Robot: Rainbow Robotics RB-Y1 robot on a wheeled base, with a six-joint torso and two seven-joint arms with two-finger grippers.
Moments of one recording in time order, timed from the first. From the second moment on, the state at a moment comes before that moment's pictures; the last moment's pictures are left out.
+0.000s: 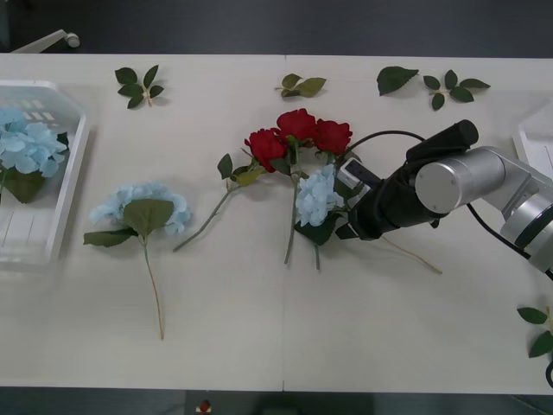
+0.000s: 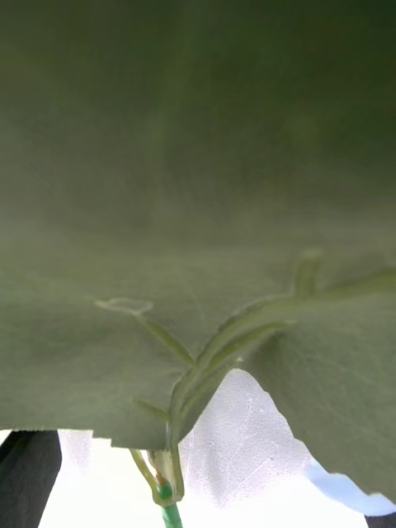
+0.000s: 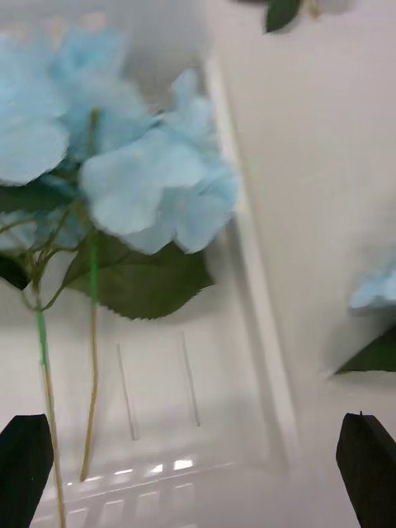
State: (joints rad) right arm -0.66 -0.68 0.69 -1.32 -1.12 0.95 1.96; left arm -0.07 0.84 0.47 -1.58 1.17 1.24 -2.11
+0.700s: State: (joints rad) right arm -0.66 -0.72 0.69 -1.34 -1.23 0.95 1.96; left arm -0.07 0.84 -0.08 -1.82 1.07 1.06 -1.63
